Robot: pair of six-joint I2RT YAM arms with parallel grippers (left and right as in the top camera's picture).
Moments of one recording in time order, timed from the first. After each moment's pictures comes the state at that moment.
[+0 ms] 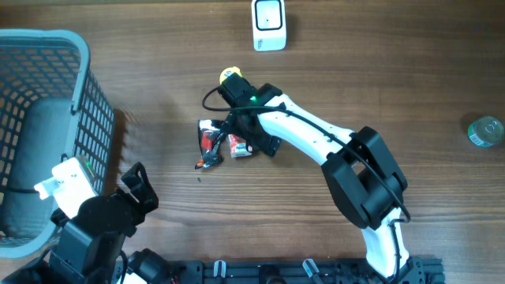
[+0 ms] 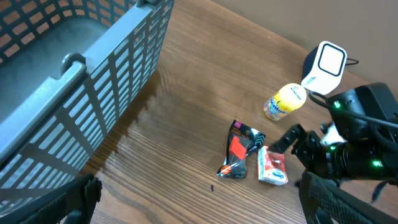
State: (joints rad) left arm -0.60 0.64 1.23 -1.40 -0.60 -0.87; right arm 0.72 2.14 1.59 -0.84 -0.03 1.09
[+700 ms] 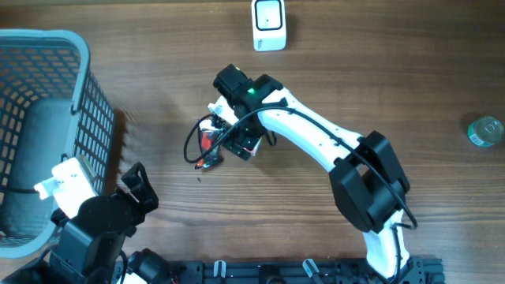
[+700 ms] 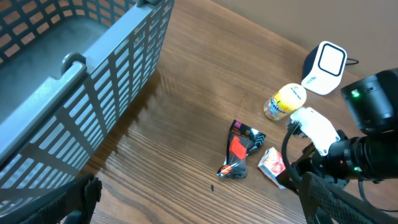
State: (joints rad) left arm -0.60 0.64 1.23 -1.40 -0.60 -0.87; right arm 0.73 2.11 1.71 -1.02 -0.04 -0.30
